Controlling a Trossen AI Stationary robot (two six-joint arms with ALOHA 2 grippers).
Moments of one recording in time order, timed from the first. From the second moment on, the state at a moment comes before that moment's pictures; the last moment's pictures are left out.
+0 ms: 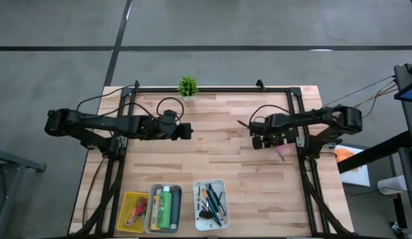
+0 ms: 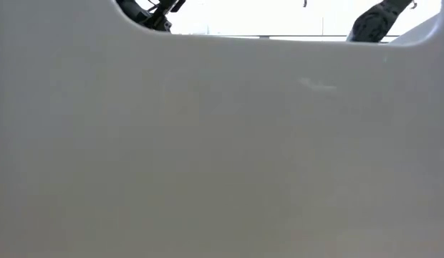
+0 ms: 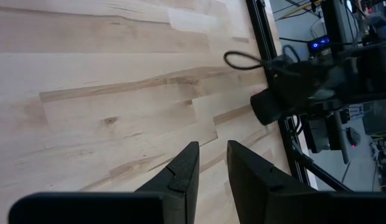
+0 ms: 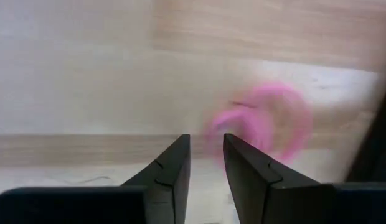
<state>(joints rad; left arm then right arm) -0.01 1.25 0.91 -0.34 -0.29 -1.29 -0.24 1.50 0.70 -0.98 0.02 1.25</state>
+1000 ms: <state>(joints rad) -0.01 1.25 0.91 -0.34 -0.29 -1.29 -0.24 1.36 0.69 -1.03 0.03 1.06</state>
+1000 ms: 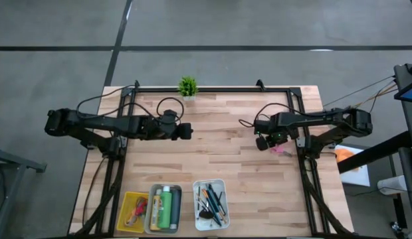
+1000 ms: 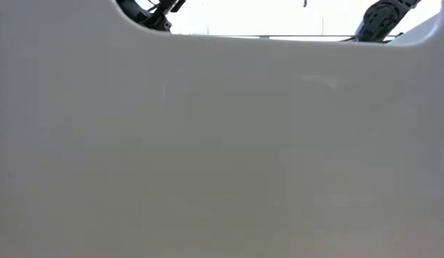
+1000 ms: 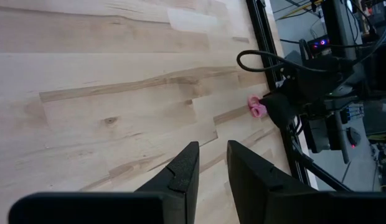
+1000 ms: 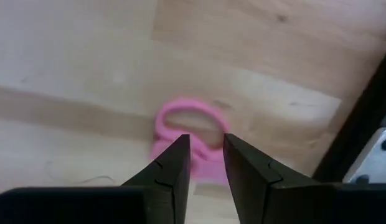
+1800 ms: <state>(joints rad) -0.01 1.25 0.91 -0.34 -0.29 -1.29 -0.24 1.39 0.62 -0.54 0.04 1.17</state>
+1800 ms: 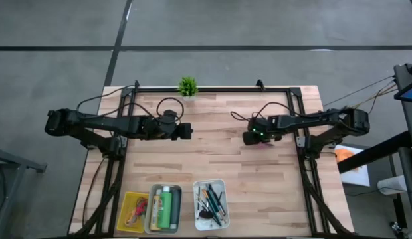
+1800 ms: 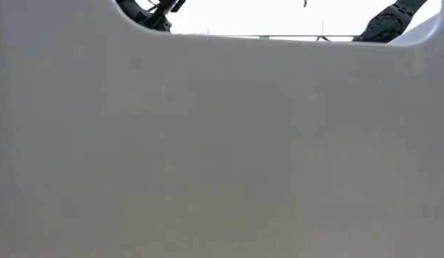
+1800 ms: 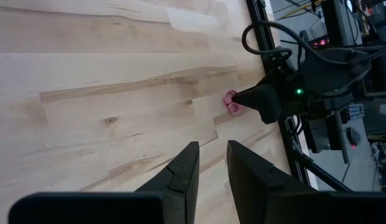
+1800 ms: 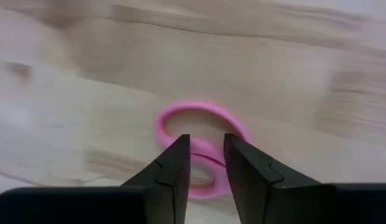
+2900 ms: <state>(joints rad) -0.01 1.25 0.91 -0.34 -0.29 -1.29 -0.16 2.14 1.48 -0.48 -0.19 0.69</state>
